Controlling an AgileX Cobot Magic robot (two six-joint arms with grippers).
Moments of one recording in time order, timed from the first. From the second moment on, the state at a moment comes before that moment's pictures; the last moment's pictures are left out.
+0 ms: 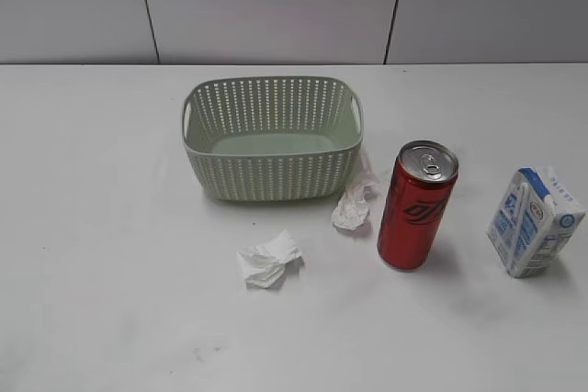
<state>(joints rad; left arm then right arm) -0.02 -0.01 -0.50 -0.02 1.04 -0.01 0.14 0.00 -0.42 0.10 0.95 -0.13</state>
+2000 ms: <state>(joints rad) -0.02 0.02 -0.51 -0.02 1.04 0.00 0.14 0.00 -0.42 0.10 0.95 -0.13</state>
